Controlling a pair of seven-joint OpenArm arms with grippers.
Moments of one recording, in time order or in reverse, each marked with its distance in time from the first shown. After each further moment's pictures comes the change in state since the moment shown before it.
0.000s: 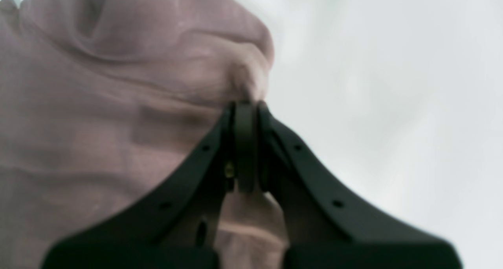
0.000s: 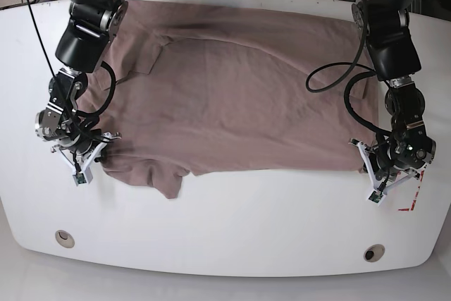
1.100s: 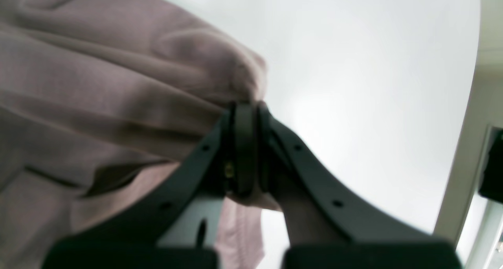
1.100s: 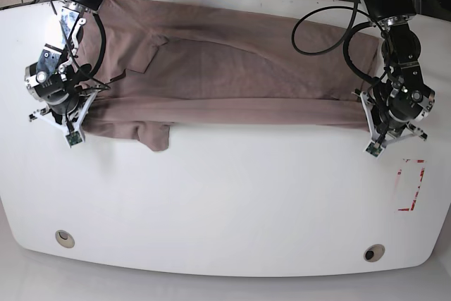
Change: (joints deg) left arm 20.7 0.1 -0.1 26.6 -0.5 0.0 9.2; right arm -22.0 -0.7 0.2 37.5 0.8 0.3 -16.5
